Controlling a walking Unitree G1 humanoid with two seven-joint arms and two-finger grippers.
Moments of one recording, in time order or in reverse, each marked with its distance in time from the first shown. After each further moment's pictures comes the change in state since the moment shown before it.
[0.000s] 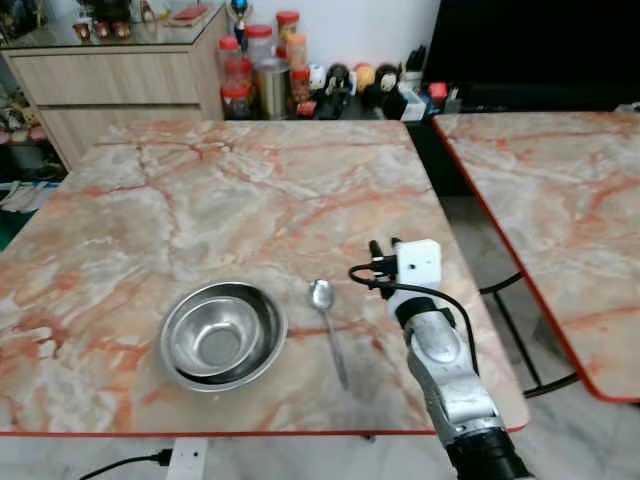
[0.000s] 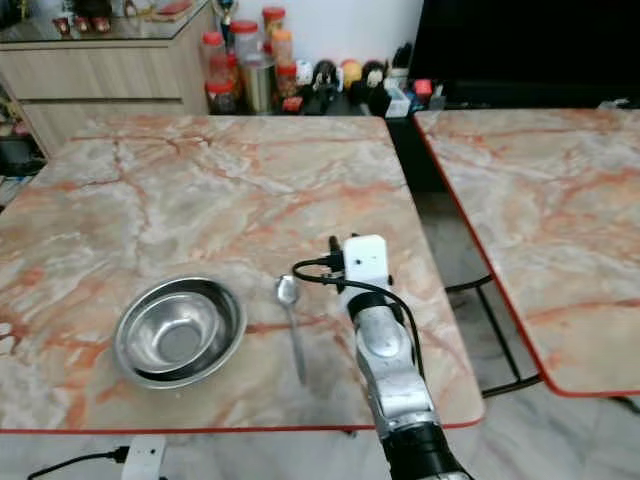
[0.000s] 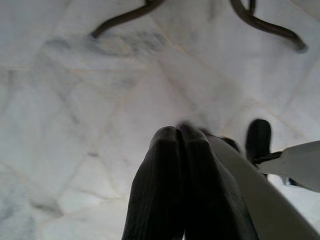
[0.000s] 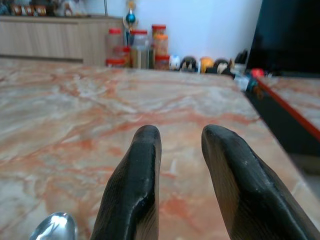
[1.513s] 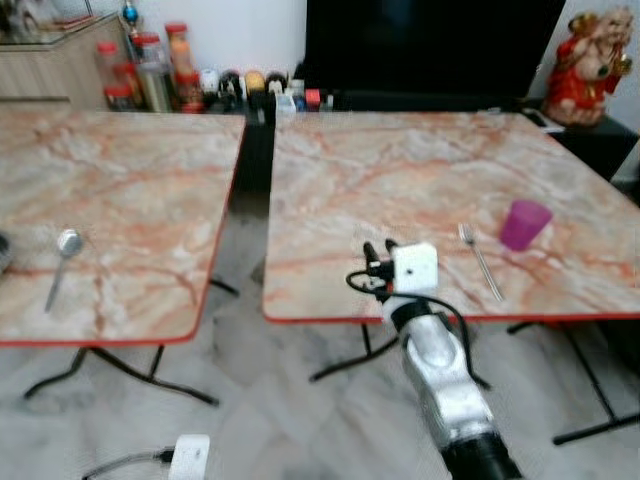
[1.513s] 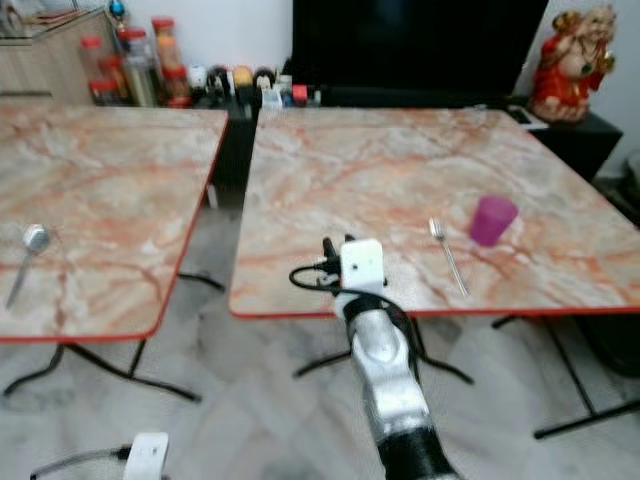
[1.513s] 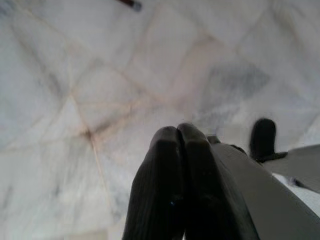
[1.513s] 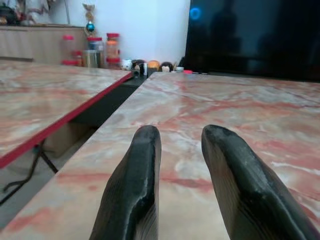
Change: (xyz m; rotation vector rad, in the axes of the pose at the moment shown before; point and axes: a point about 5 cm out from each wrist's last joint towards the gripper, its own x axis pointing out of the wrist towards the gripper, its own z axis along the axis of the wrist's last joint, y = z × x) left arm -0.001 0.007 -0.004 0.007 0.014 0.015; right arm -0.001 0.016 -0.002 0.025 -0.023 0.068
